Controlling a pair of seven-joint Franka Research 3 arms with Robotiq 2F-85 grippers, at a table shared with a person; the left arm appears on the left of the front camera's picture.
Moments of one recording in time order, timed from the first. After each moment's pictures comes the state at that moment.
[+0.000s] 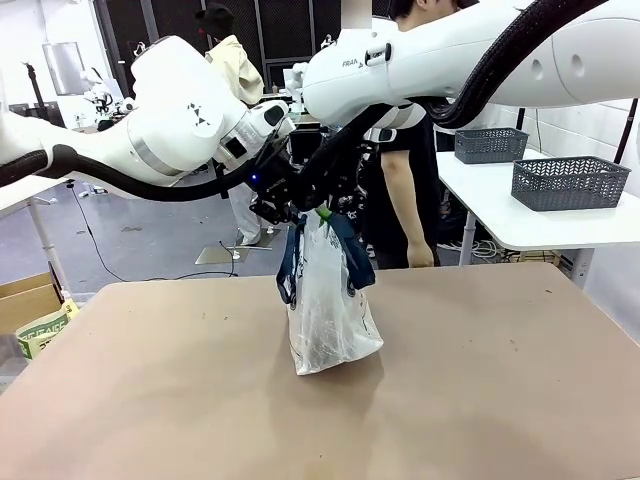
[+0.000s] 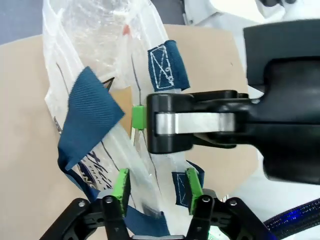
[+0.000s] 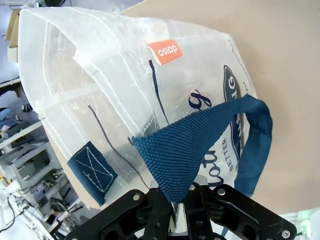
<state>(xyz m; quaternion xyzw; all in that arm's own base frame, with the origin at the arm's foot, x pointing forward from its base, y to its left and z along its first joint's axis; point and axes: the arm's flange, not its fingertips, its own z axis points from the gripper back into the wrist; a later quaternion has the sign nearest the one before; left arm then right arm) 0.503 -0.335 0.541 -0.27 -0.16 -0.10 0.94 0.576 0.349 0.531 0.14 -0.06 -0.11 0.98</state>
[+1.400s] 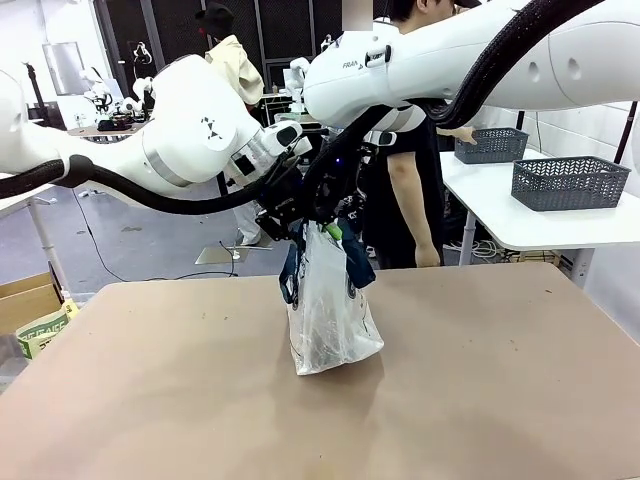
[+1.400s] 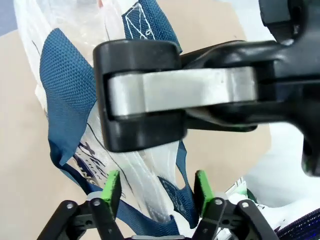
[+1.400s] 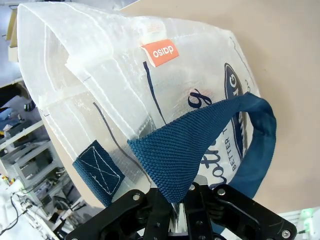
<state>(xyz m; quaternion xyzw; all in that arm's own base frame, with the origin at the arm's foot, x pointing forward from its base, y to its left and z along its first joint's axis) 0.501 -0.349 0.514 -0.24 -0.13 -0.16 0.95 0.579 0.349 0.526 0.15 -0.05 -0.11 0.98</state>
